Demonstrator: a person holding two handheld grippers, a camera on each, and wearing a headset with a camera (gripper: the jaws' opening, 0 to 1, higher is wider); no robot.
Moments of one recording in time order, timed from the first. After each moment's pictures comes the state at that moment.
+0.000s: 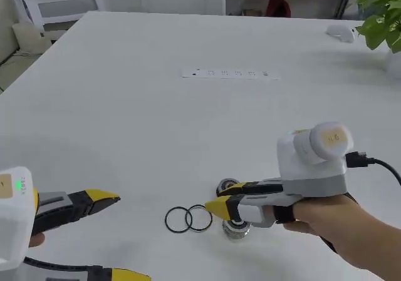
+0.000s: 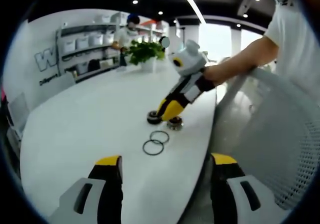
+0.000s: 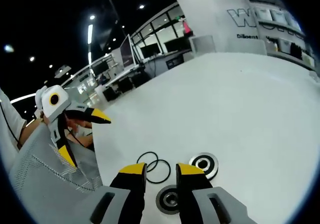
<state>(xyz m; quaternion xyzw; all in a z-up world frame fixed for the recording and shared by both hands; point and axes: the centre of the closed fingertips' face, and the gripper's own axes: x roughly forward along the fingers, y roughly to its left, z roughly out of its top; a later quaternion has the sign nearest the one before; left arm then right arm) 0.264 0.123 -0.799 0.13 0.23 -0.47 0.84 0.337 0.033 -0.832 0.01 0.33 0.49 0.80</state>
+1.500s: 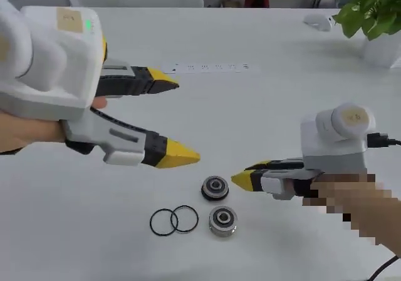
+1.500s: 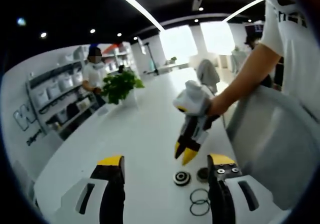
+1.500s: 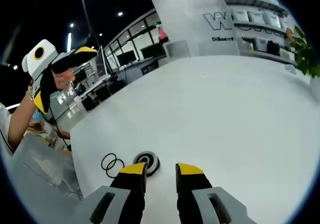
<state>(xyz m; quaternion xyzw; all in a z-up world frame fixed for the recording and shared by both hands) 0.366 0.033 -0.698 0.23 0.10 -0.57 0.78 0.384 -0.035 -0.838 0.02 0.33 0.40 0.85</state>
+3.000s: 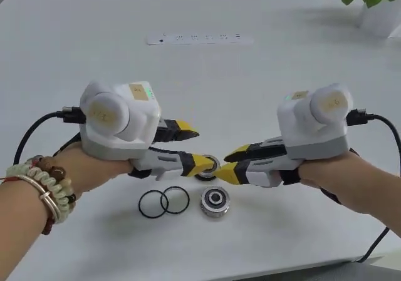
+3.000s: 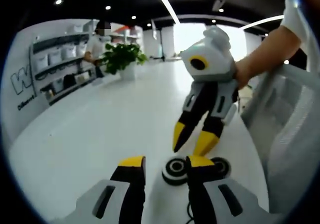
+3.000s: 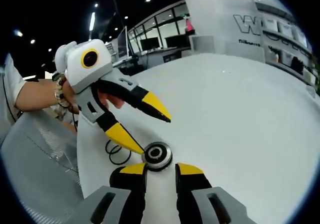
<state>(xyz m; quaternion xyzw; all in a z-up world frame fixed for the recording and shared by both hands) 0.389 -0.005 -0.826 0.16 0.18 -0.56 0.79 0.370 -0.014 -0.855 -0.06 0.33 0.49 0.80</state>
